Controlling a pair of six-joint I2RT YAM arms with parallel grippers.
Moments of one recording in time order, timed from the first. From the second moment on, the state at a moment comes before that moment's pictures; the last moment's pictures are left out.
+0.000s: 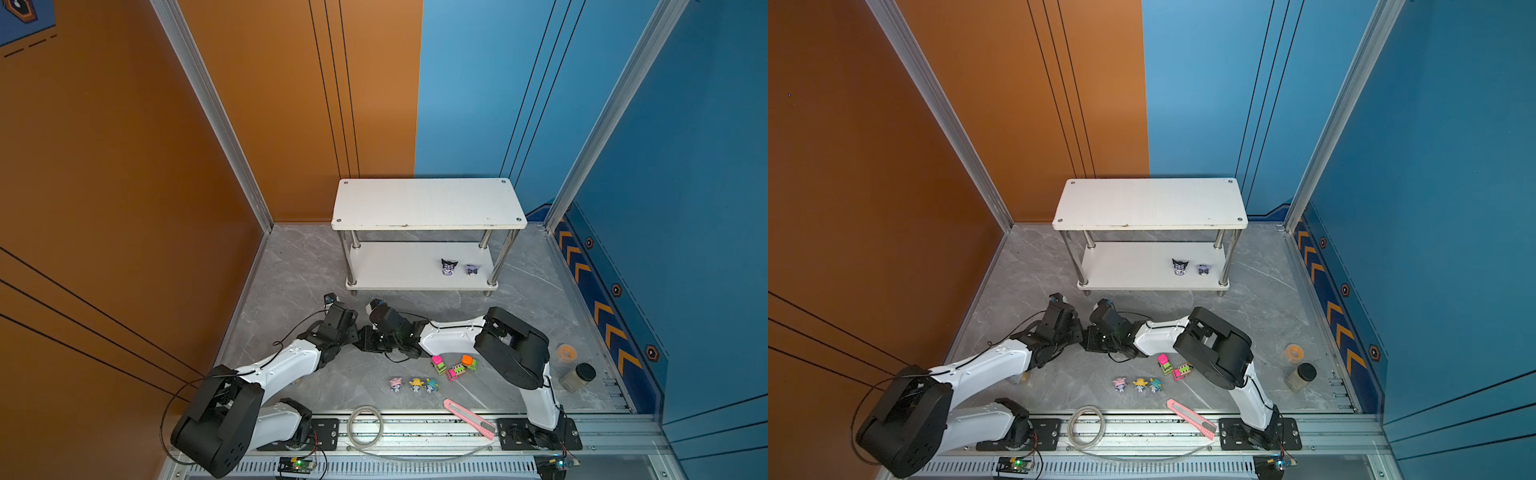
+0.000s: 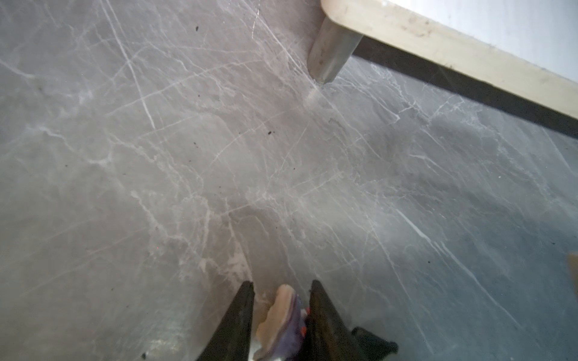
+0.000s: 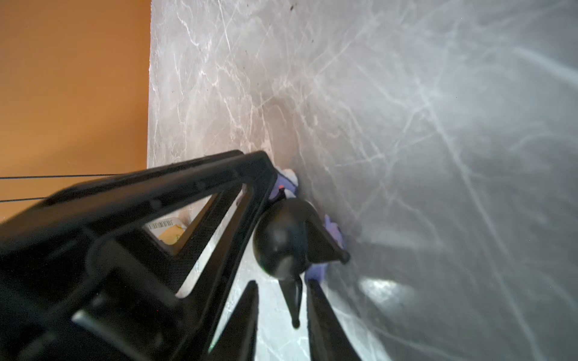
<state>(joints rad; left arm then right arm) -0.44 1.24 0.46 -0.13 -0.23 -0.65 1.05 2.05 1.19 0.17 -0.20 1.03</state>
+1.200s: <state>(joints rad) -0.68 0.90 0.44 -0.32 -0.32 -0.55 0.89 1.85 1.34 -0.51 -0.34 0.86</state>
